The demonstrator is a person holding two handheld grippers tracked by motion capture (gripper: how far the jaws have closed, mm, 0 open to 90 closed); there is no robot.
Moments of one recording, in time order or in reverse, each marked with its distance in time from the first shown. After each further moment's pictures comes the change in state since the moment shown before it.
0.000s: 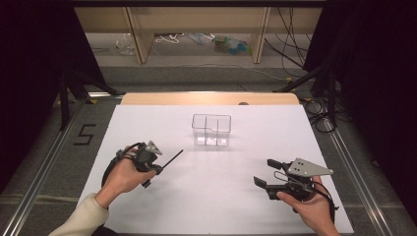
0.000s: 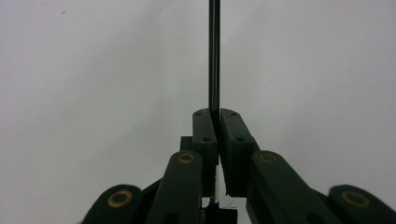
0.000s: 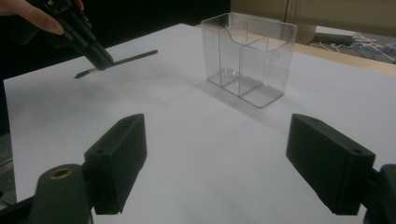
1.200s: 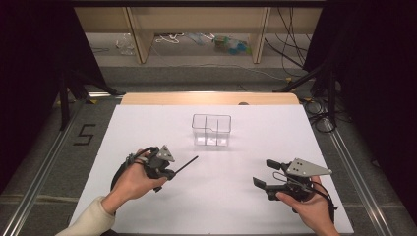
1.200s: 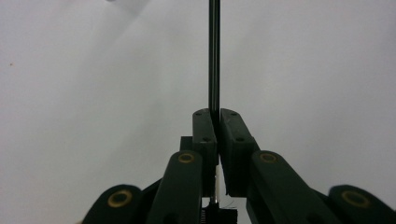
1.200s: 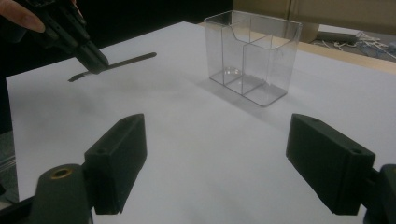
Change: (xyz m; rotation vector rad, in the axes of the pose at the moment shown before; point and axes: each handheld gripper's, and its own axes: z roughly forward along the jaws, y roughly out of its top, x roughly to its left) left arm -0.035 0.017 -0.004 -0.038 -0.056 0.117; right arm 0.000 0.000 0.001 0.013 0.005 -0.011
